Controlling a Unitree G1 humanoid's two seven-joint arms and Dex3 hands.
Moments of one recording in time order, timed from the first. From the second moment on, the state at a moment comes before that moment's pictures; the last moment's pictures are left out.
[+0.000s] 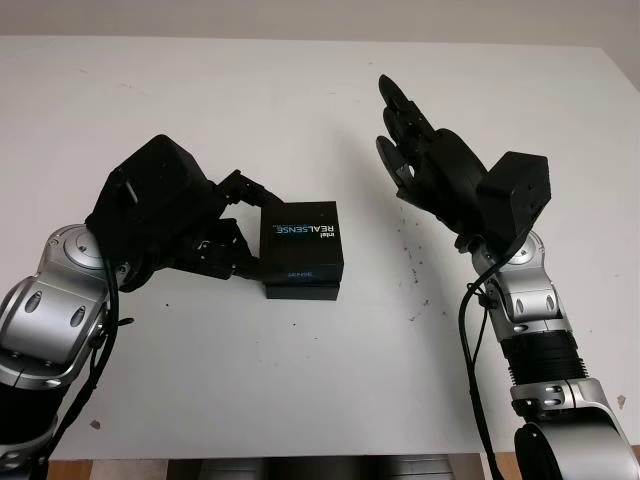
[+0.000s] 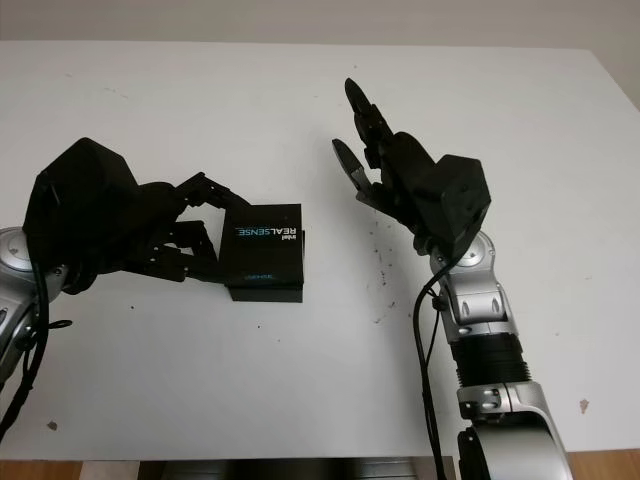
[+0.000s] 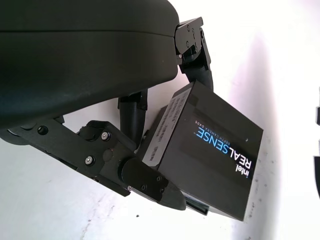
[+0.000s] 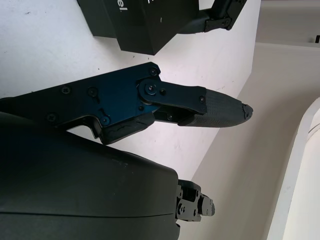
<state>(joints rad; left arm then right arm) -0.50 0.67 -0.12 -0.39 -0.08 0.89 -0.55 -0.60 -0.28 -0.02 0.32 0.04 -0.03 0.35</state>
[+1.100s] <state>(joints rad) -0.47 0.71 -0.13 -0.41 -0.03 0.82 -0.60 -0.60 -0.29 -0.03 0.32 0.05 -0.03 0.37</state>
